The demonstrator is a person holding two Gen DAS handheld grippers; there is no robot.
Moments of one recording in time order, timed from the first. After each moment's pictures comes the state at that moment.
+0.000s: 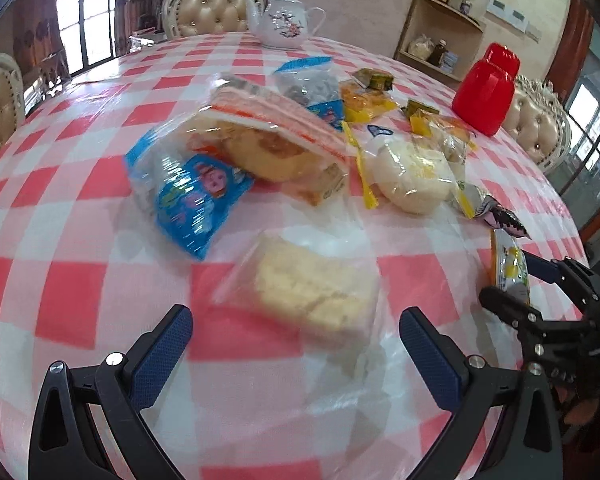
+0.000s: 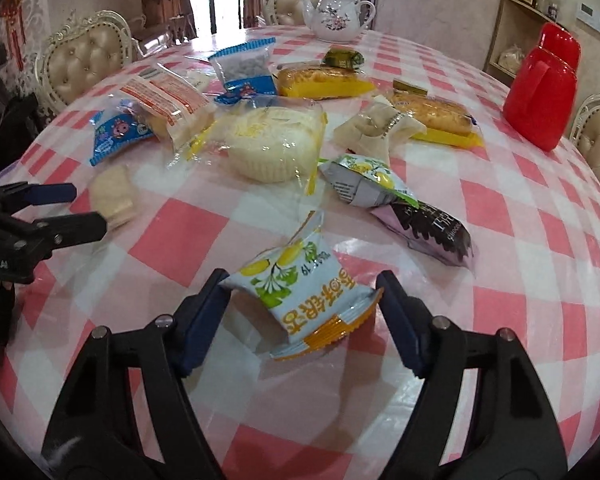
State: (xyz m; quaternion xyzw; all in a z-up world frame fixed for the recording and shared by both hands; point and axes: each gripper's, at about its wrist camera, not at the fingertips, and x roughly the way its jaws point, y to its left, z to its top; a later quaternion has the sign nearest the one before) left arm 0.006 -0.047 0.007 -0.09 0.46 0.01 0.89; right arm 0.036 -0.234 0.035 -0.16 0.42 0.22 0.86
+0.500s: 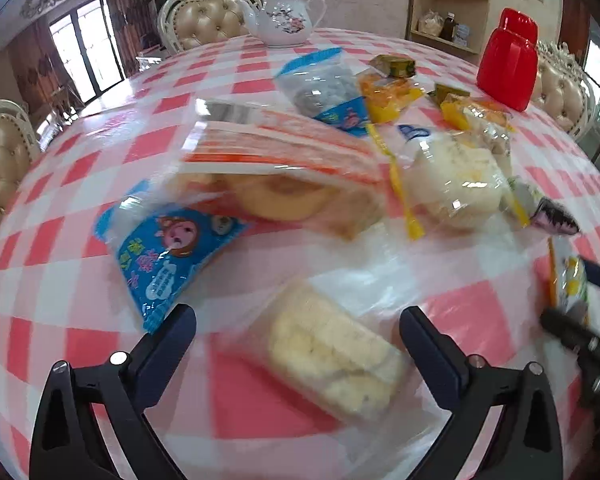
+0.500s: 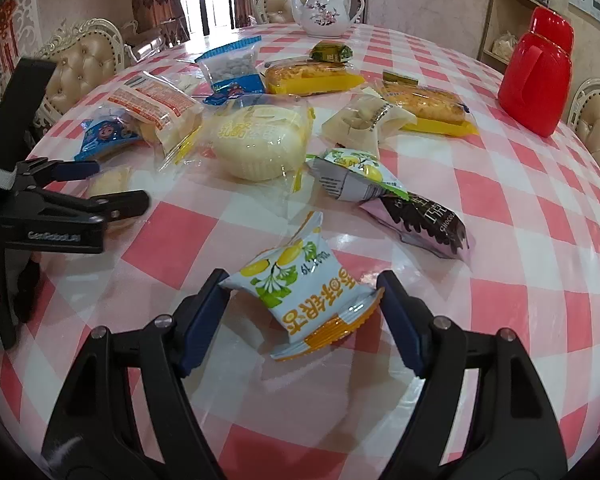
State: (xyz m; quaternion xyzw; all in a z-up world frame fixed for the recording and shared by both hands) left arm 0.034 -0.043 0.001 -0.01 0.47 0.07 0.88; right arm 0.041 -0.241 0.036 -0.14 0.43 0.22 0.86
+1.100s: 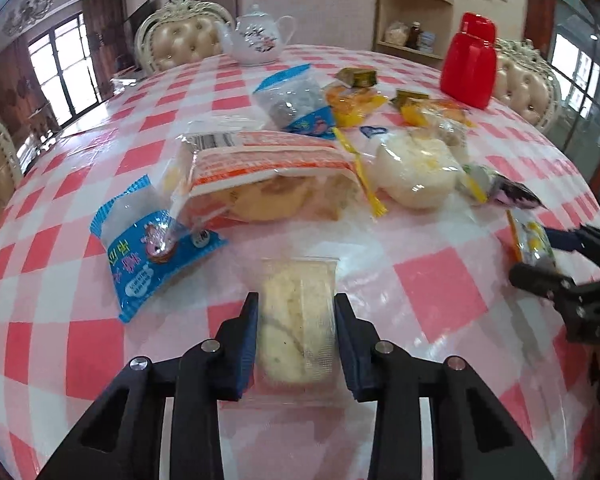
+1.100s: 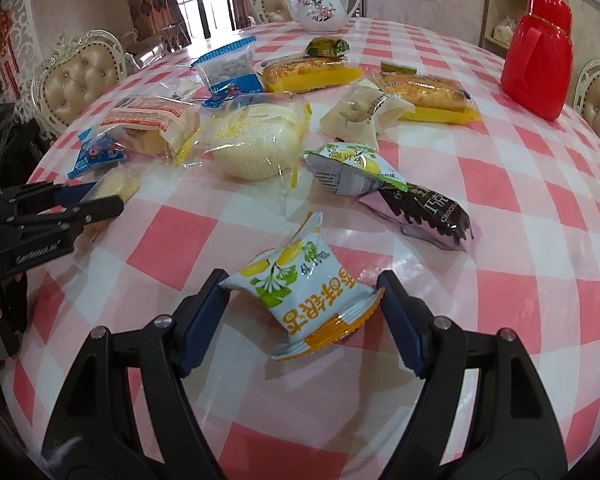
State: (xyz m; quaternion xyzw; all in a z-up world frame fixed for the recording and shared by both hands) left arm 0.006 -0.049 0.010 0.00 0.44 0.00 0.90; right arm 0.044 -0.248 0.035 -0.11 0.44 0.23 0.86
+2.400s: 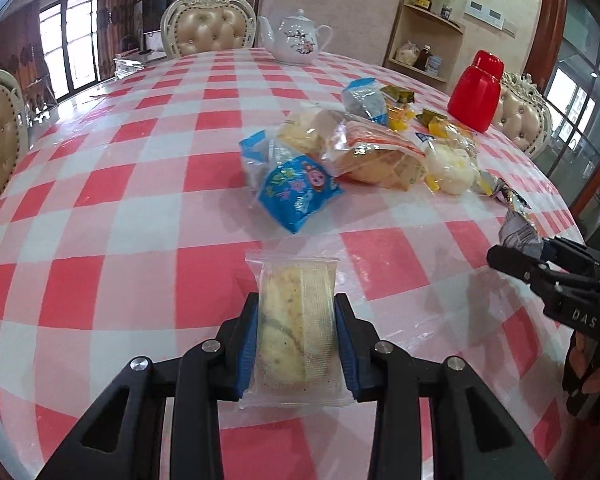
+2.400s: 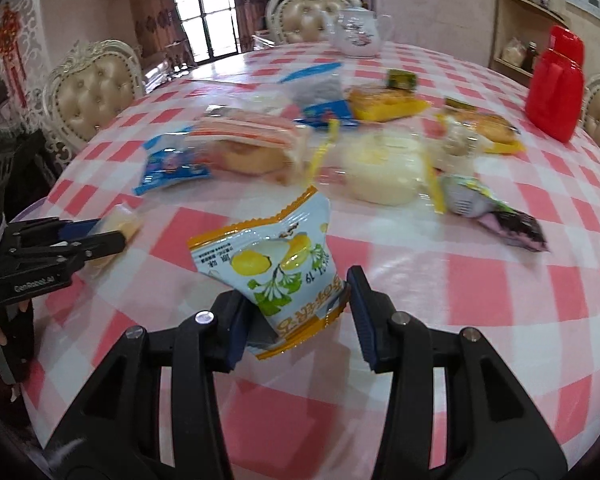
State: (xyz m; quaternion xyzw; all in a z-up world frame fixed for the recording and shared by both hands) left arm -0.056 0.051 0.014 -0.07 0.43 -0.02 0.90; right arm -0.011 -0.153 0.046 -0.09 0.41 0.23 0.88
